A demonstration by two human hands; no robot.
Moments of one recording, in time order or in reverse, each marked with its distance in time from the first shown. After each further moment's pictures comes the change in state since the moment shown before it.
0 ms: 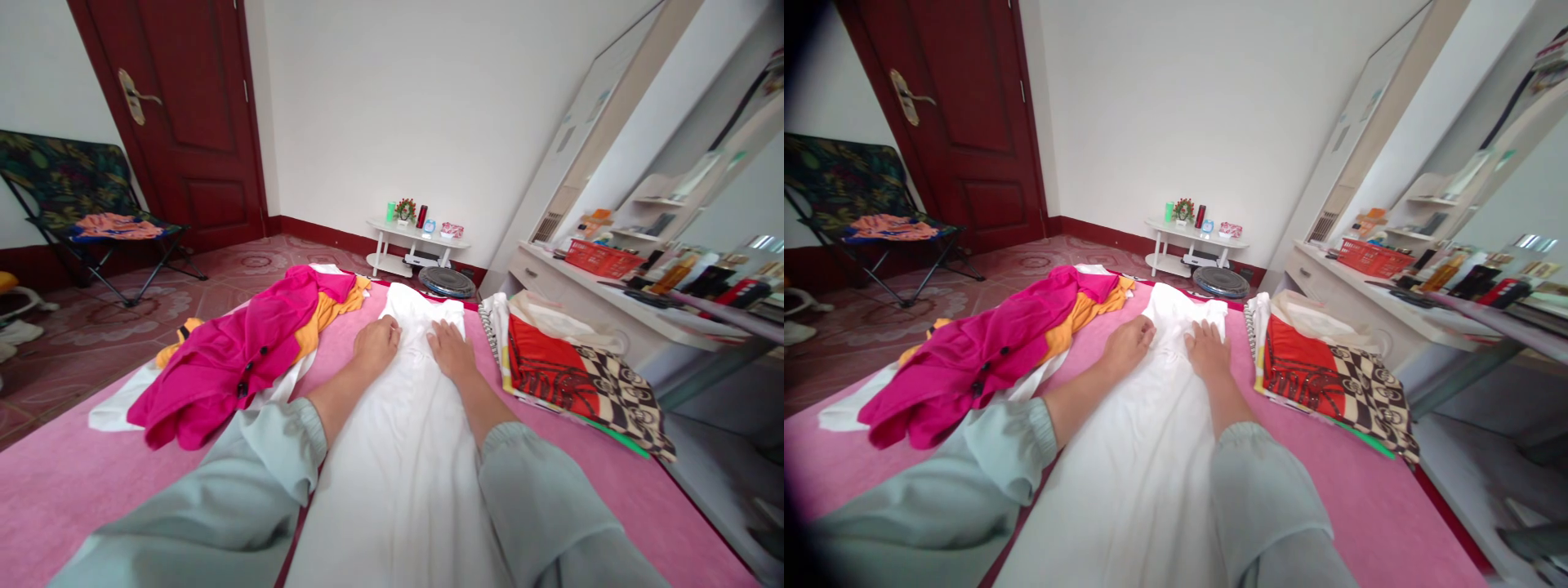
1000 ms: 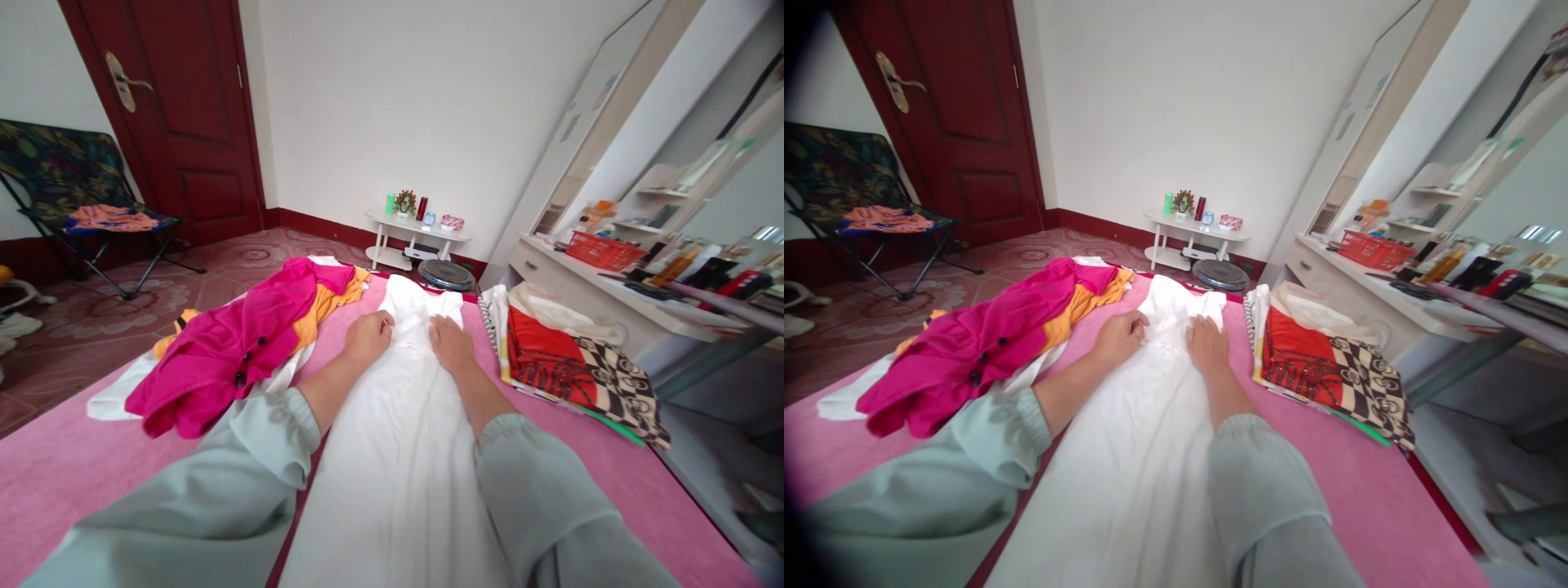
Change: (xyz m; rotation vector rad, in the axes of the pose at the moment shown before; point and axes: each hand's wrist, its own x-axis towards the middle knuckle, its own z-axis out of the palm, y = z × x) left_hand -0.002 -0.010 -0.008 -0.014 -0.033 -0.014; right_hand -0.004 0.001 0.000 -0.024 0.088 -0.075
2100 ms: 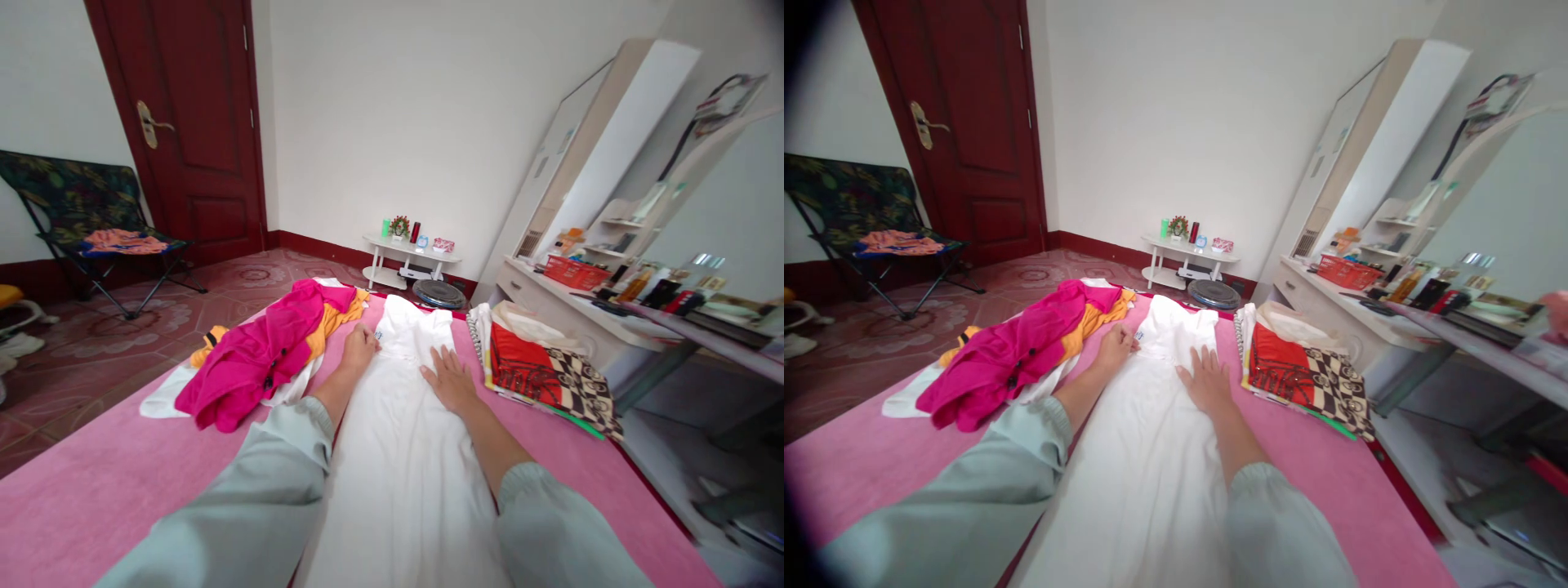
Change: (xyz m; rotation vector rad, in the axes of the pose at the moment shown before) left_hand 0.007 -0.037 0.021 -0.544 0.186 -0.167; right_hand -0.062 0.004 -0.016 0.047 -0.259 0.083
